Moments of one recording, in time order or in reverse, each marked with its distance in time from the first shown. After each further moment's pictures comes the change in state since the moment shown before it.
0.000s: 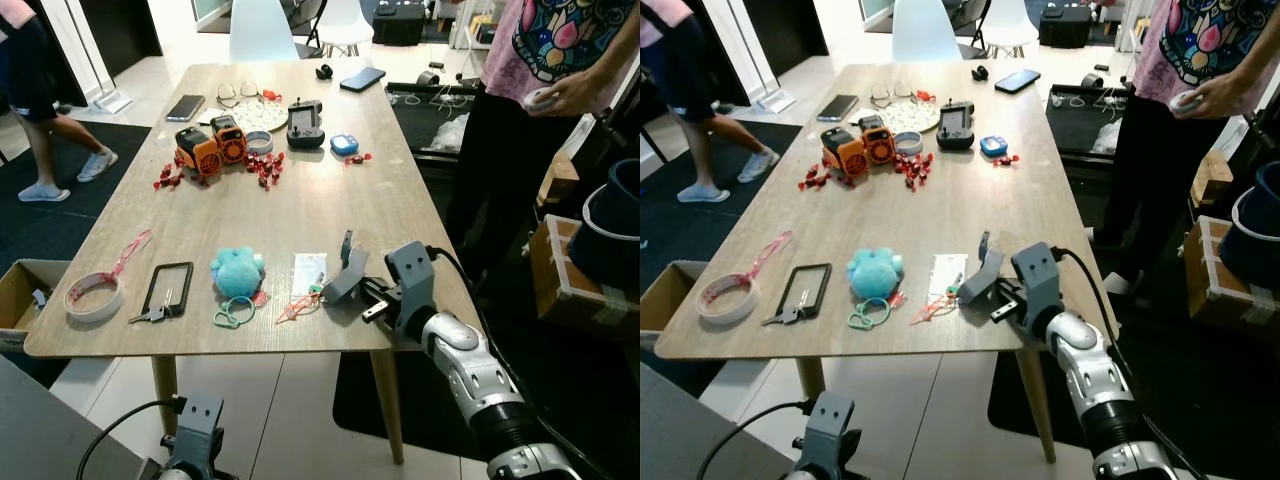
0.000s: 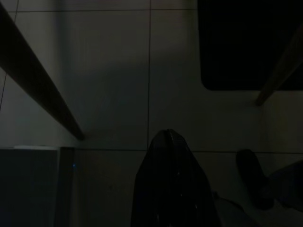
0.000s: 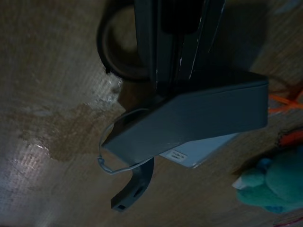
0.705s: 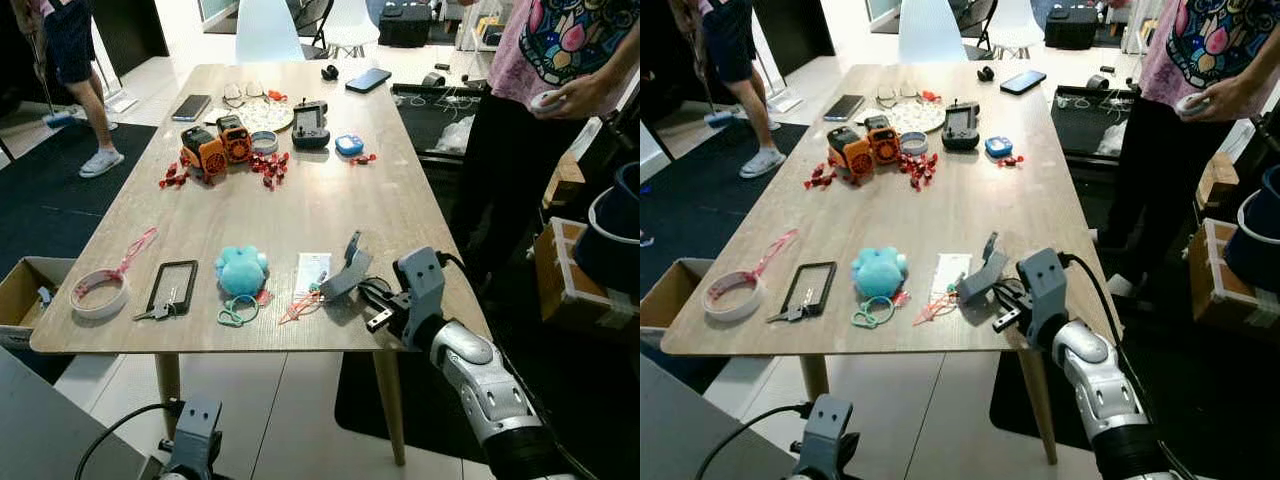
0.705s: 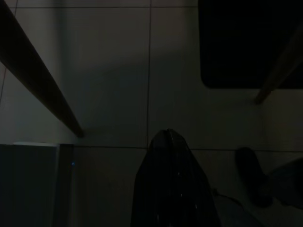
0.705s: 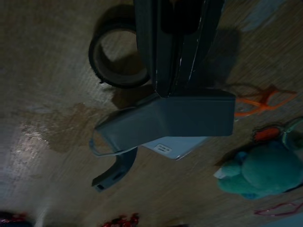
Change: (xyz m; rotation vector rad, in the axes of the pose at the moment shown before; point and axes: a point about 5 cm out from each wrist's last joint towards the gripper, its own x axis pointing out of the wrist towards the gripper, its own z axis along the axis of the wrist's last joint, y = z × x) left arm -0.002 0.000 -0.003 -0.004 0.007 0.001; right arm -0.021 0.003 0.003 -0.032 -0.048 -0.025
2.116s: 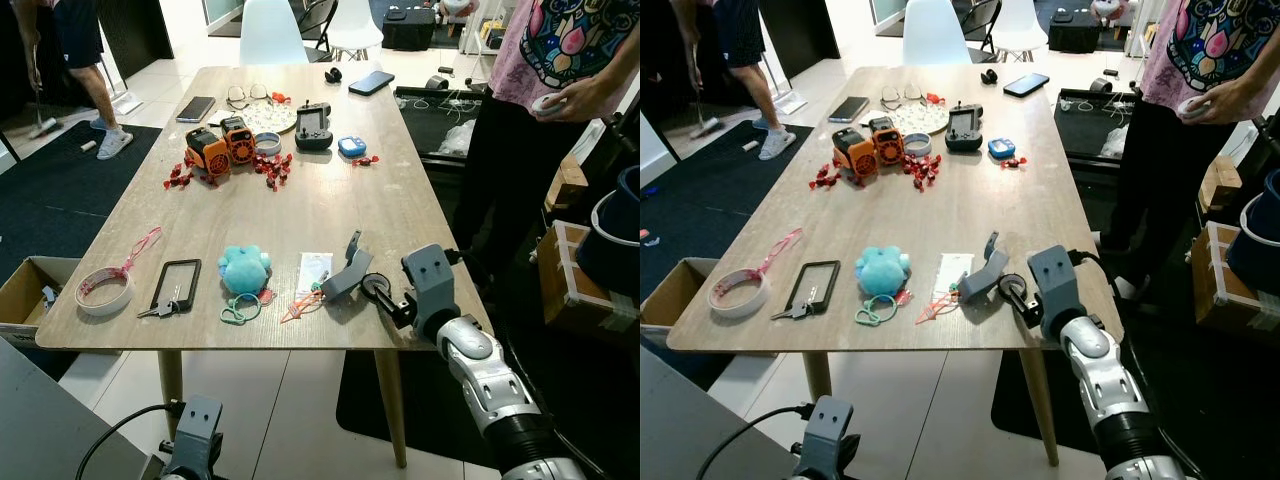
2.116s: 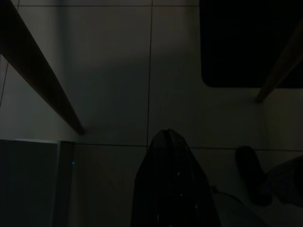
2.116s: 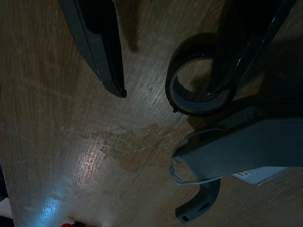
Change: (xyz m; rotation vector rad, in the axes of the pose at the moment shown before) left arm -0.001 -0.001 -0.002 0.000 0.007 -0.003; right arm 0.004 -0.021 -0.013 -0.105 0.105 -0.213
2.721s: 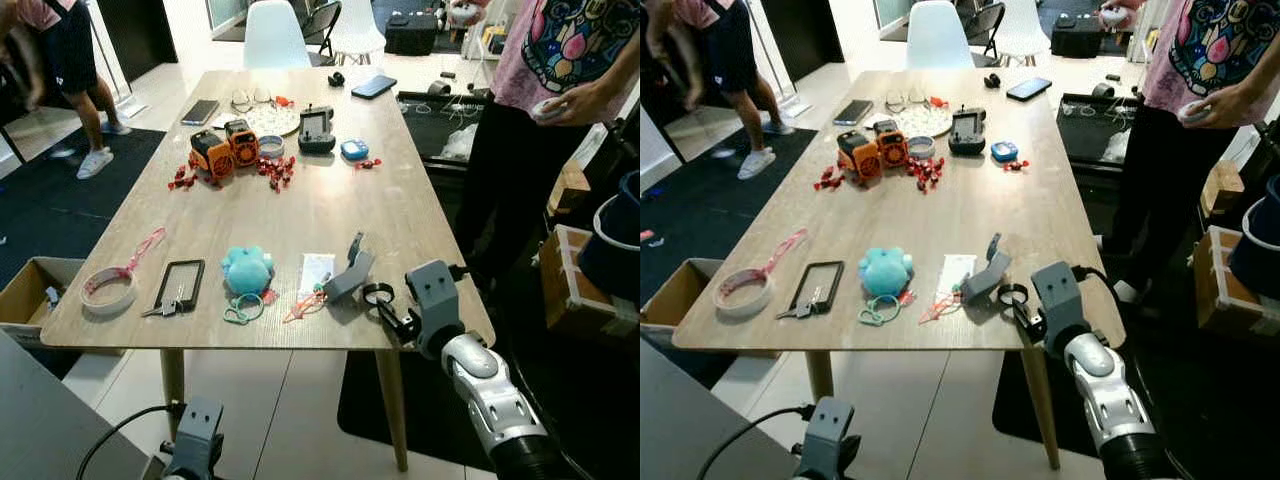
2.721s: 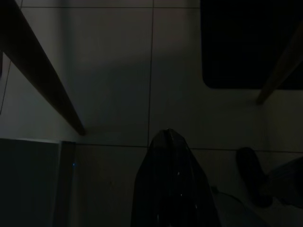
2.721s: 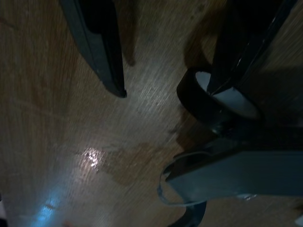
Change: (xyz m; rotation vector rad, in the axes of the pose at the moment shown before) left arm 0.000 -0.001 0.000 0.004 0.000 -0.004; right arm -0.013 0.004 -0.015 0.011 0.021 -0.006
